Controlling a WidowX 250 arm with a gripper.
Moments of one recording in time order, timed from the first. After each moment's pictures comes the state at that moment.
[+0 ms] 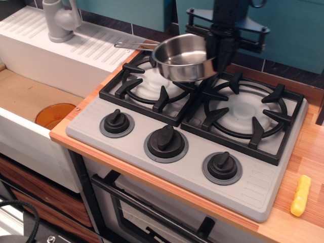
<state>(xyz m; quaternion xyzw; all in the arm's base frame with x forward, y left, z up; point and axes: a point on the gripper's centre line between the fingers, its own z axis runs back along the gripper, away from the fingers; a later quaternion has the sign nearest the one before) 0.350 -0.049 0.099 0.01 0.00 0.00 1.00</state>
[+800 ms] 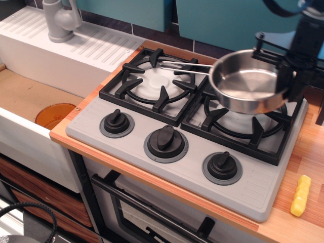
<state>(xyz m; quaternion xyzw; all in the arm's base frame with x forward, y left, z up) 0.341 -0.133 0.093 0.02 -0.05 0.03 1.00</state>
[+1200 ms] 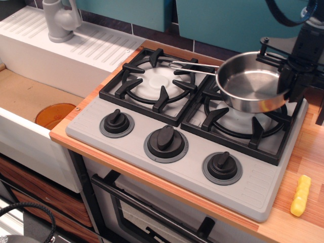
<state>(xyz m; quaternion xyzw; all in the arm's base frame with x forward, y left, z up) 0.360 -0.126 0.081 0.03 -0.06 0.02 1.00</state>
